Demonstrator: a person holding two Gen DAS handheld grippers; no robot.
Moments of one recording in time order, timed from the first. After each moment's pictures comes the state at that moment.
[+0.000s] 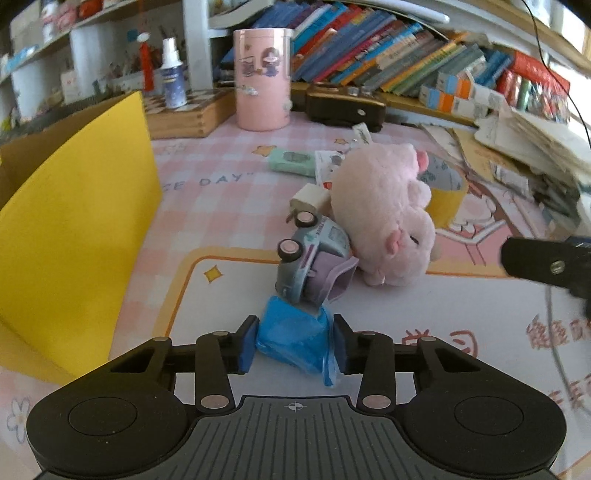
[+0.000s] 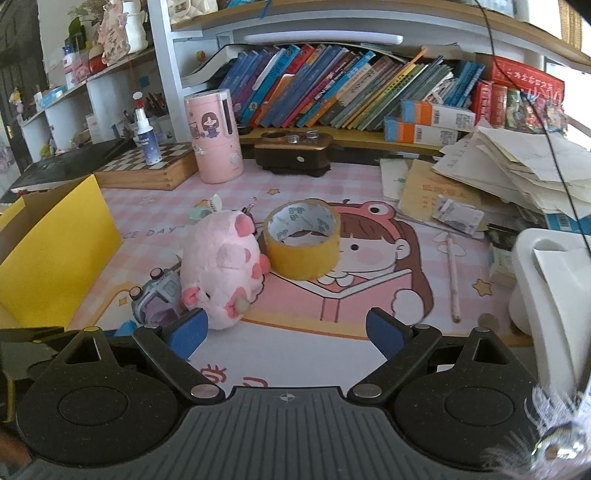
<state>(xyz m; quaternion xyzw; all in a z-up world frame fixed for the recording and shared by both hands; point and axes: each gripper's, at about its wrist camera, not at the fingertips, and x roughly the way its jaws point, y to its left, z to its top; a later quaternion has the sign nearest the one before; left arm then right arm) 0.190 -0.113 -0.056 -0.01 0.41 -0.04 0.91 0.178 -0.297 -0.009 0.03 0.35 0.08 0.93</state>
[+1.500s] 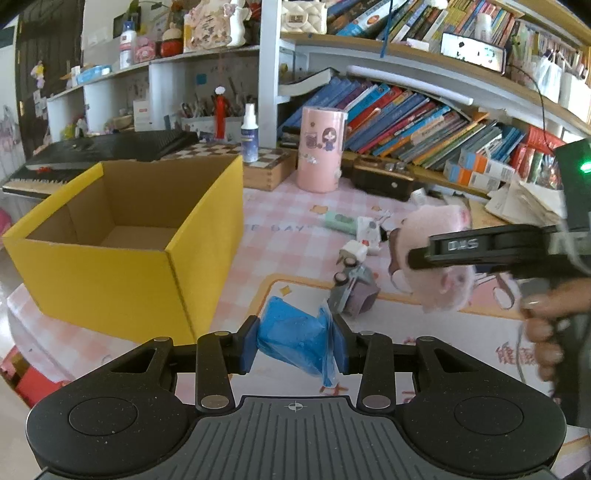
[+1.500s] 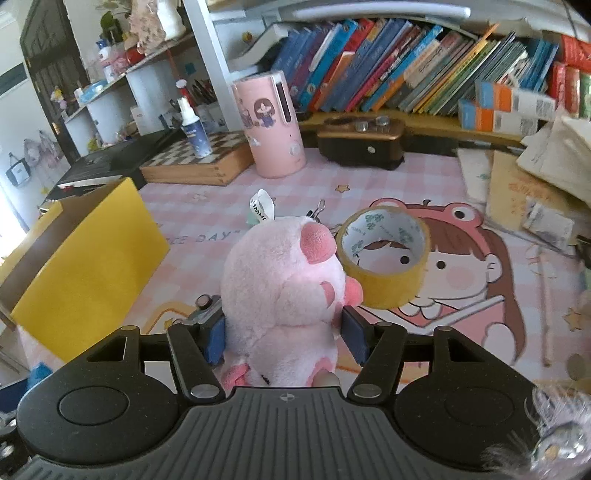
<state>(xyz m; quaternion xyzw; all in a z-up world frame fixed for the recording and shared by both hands) 0.104 -0.085 0.003 -0.03 0.33 0.03 0.94 0.228 -0.274 -0.013 0.07 0.37 0.18 0.91</state>
